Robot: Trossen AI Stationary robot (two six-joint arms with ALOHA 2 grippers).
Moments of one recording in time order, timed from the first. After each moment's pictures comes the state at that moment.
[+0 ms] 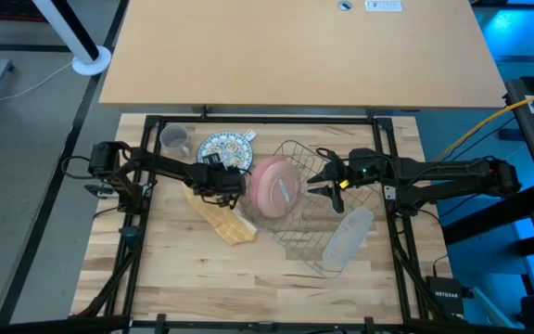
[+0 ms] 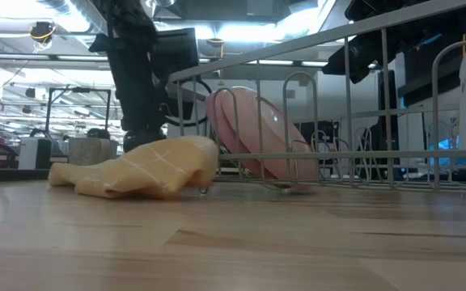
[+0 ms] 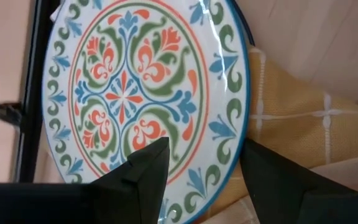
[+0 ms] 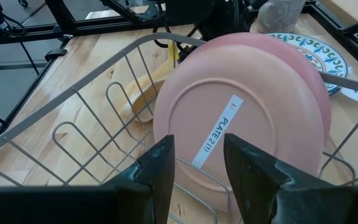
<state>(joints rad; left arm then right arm) 0.07 1.70 0.95 -0.63 -0.62 -0.18 -0.12 0.95 0.59 -0.08 -0.19 0.02</state>
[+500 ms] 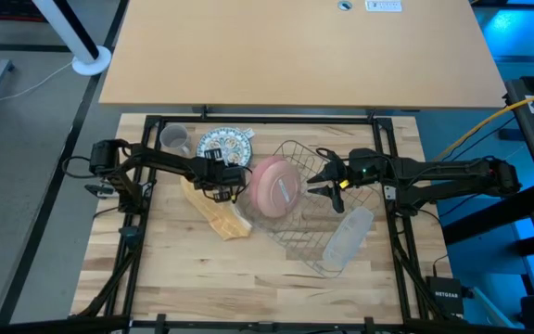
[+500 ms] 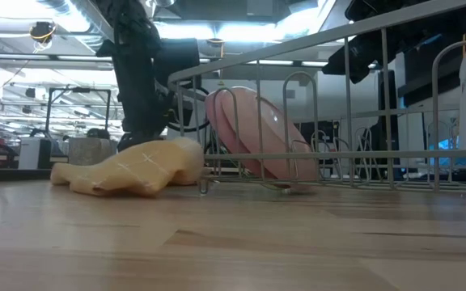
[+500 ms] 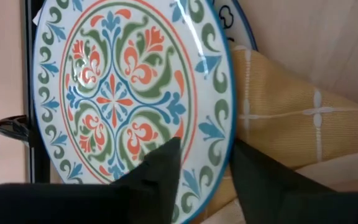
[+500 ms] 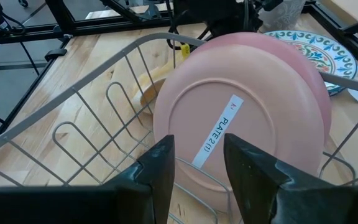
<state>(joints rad) 0.13 1.70 0.95 -0.63 -0.59 -0.01 -0.12 0.95 0.59 -0.08 -0.19 0.02</state>
